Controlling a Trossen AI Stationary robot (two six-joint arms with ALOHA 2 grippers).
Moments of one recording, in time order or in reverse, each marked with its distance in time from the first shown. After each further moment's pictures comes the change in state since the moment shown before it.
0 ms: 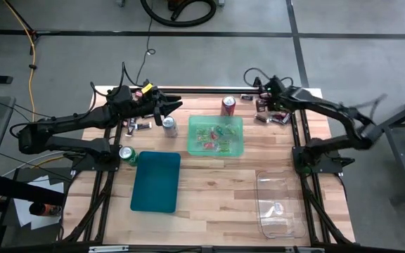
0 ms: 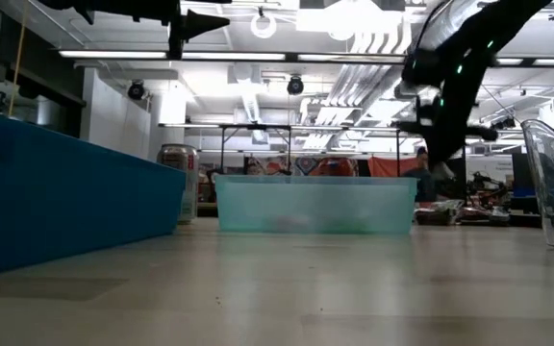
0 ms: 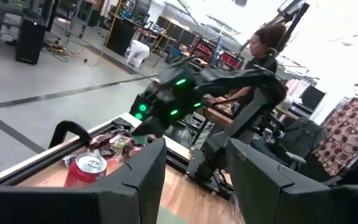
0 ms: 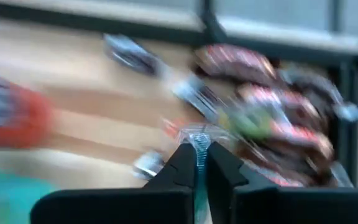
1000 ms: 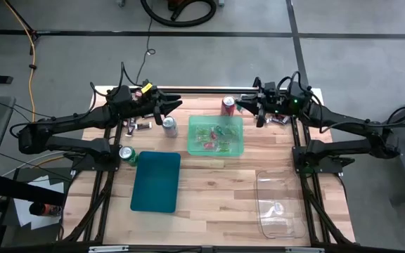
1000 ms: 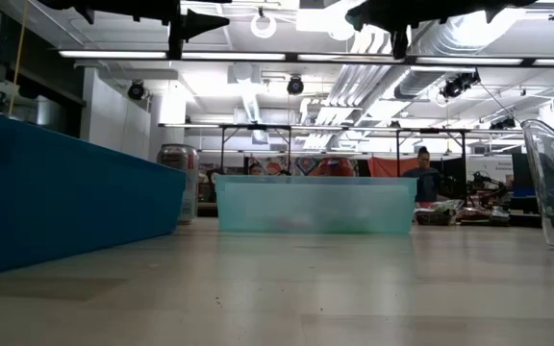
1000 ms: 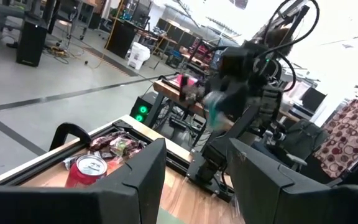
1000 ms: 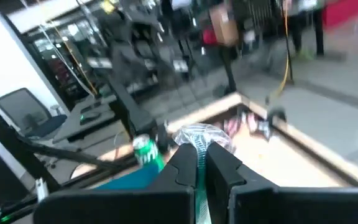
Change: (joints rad) left arm 0.000 0.000 0.000 0.008 -0.007 0.000; right arm 0.402 -0.248 0.003 0.729 -0.479 -0.186
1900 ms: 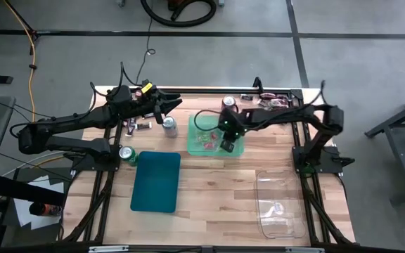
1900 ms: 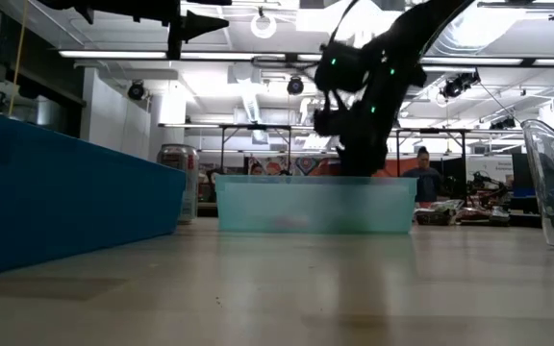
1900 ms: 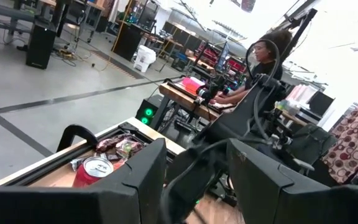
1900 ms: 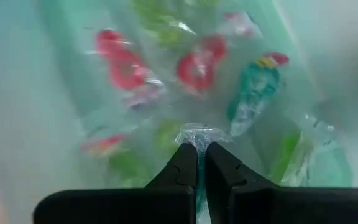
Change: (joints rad) left arm 0.000 0.000 0.000 0.000 -0.031 0.000; right arm 0.151 0.752 0.240 -0.551 0.212 -0.151
